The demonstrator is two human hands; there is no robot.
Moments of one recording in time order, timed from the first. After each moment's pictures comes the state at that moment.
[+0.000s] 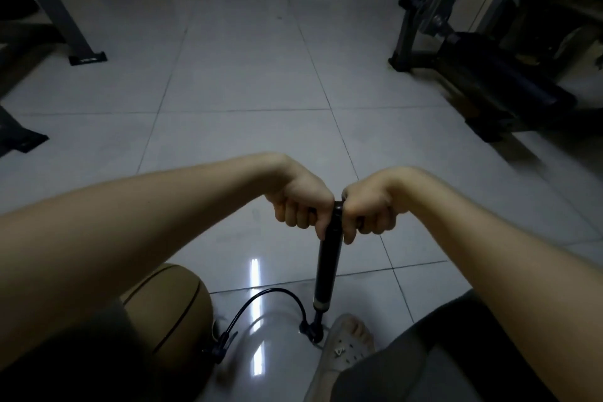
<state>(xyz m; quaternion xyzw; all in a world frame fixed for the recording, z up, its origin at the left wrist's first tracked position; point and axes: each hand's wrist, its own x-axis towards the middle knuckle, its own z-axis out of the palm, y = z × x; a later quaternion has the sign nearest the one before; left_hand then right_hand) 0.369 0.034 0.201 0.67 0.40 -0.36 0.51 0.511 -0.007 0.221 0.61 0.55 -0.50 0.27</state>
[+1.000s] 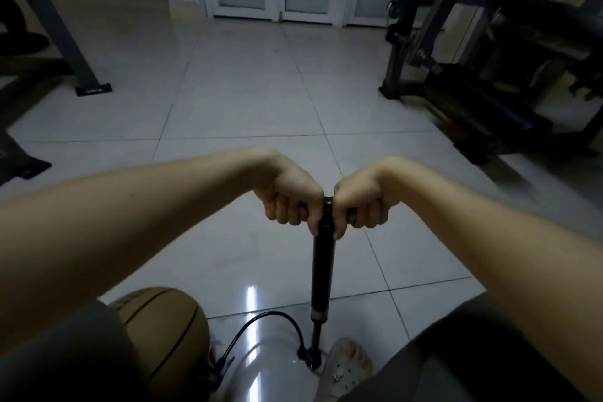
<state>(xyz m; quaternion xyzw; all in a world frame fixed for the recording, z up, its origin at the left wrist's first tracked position) 0.356 0.039 0.249 0.67 0.42 -0.32 0.51 0.508 0.006 0.259 0.62 0.55 -0.49 0.26</state>
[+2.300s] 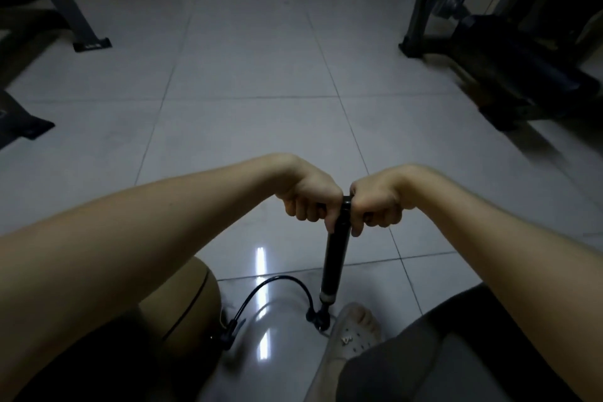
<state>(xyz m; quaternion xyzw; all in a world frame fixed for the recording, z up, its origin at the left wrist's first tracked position) 0.372 0.033 0.171 0.67 0.42 -0.33 0.51 0.517 -0.002 0.185 0.62 0.56 -0.49 0.25</state>
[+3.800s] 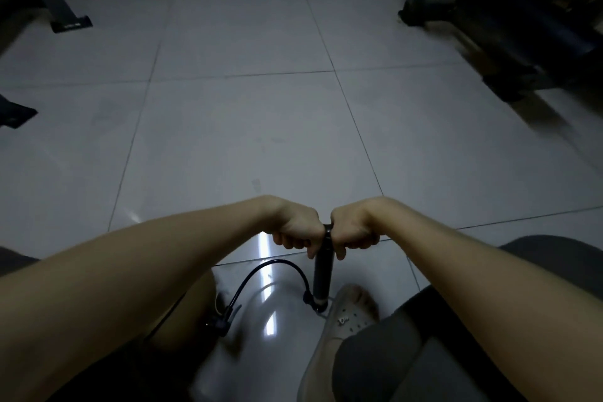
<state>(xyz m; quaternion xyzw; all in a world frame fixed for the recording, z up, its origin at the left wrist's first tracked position) 0.371 -0.005 0.083 0.67 0.45 -0.32 0.50 0.509 -0.027 0.092 0.60 0.58 -0.47 0.29</state>
